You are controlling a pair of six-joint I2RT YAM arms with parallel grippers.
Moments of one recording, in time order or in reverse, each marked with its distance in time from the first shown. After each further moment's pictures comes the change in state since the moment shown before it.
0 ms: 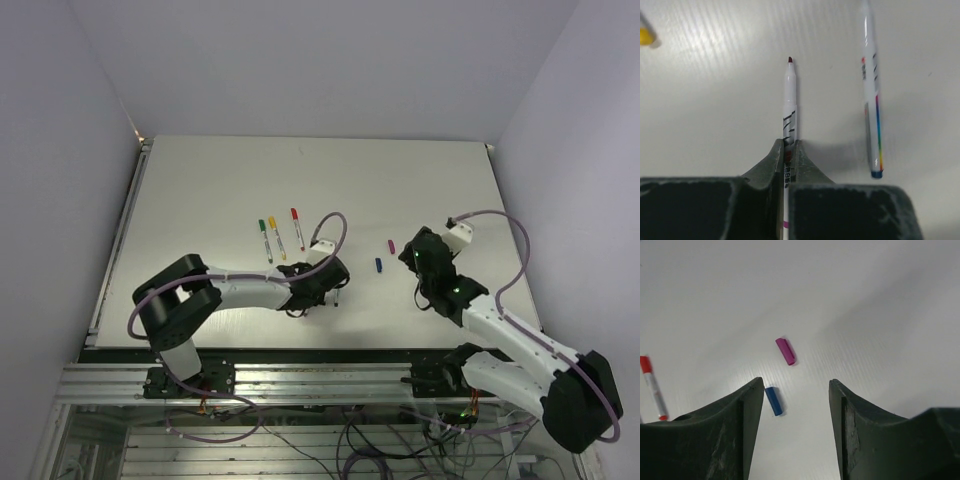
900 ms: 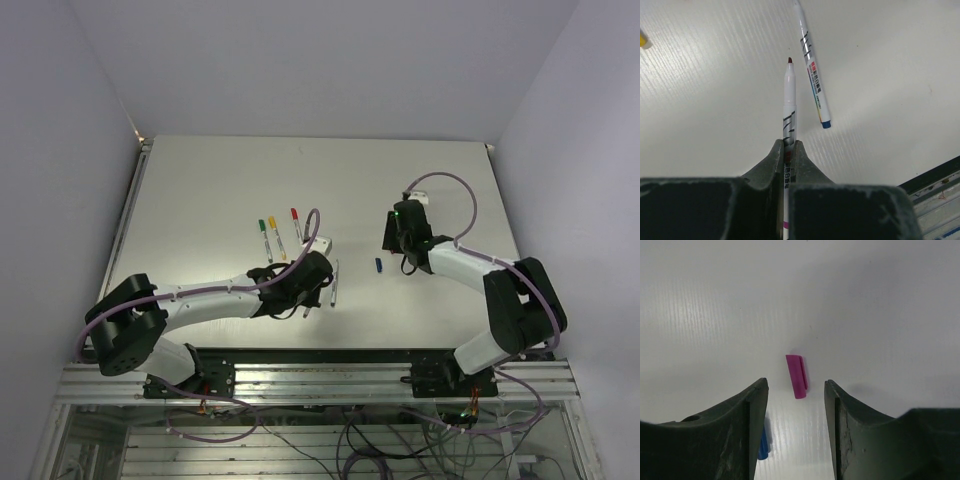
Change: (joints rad) left arm 0.004 -0.290 -0.108 -0.008 0.158 0.062; right arm -0.159 0.606 0.272 0.142 -0.346 -0.400
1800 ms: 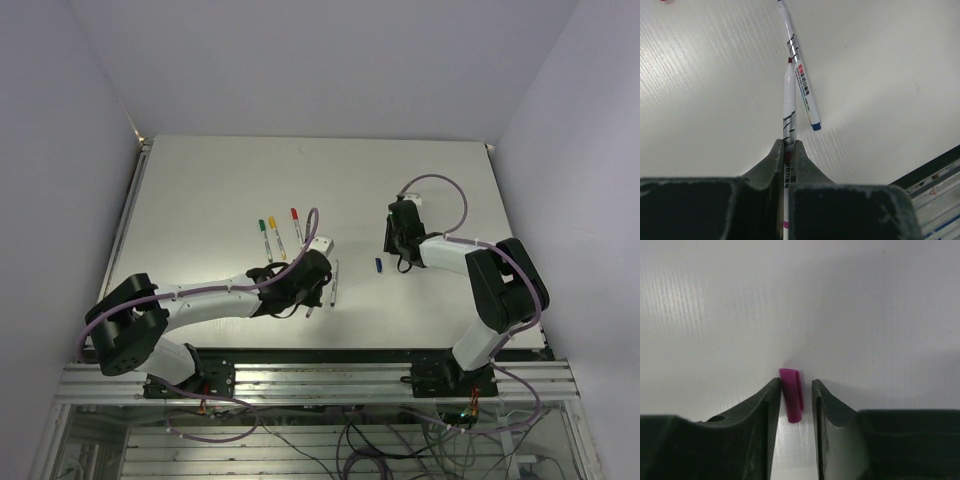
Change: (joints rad) left arm 0.017 0.002 -0.013 0.053 0.052 0.014; right arm -0.017 0.163 0.037 0.049 -0.032 -0.029
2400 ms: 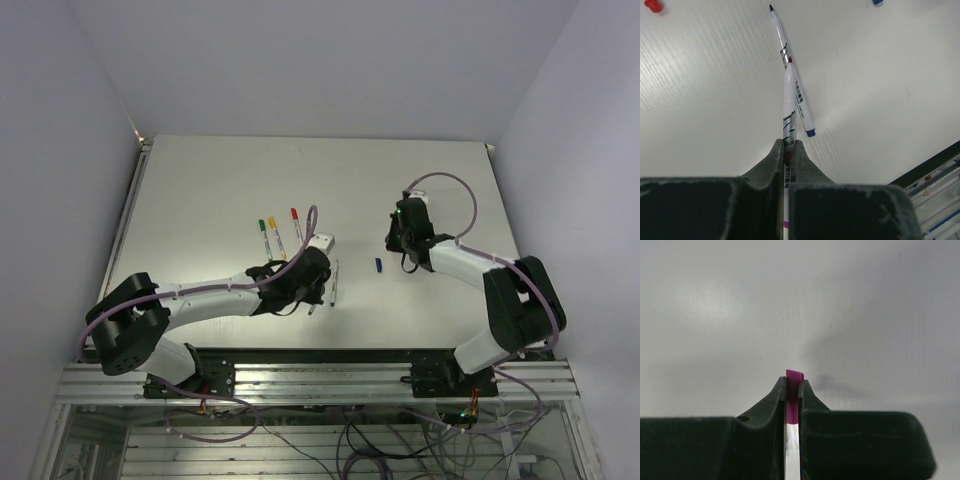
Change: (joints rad) left arm 0.017 0.006 -0.002 0.034 0.031 0.011; right arm -0.005 -0.095 -0.014 -0.035 -0.076 0.058
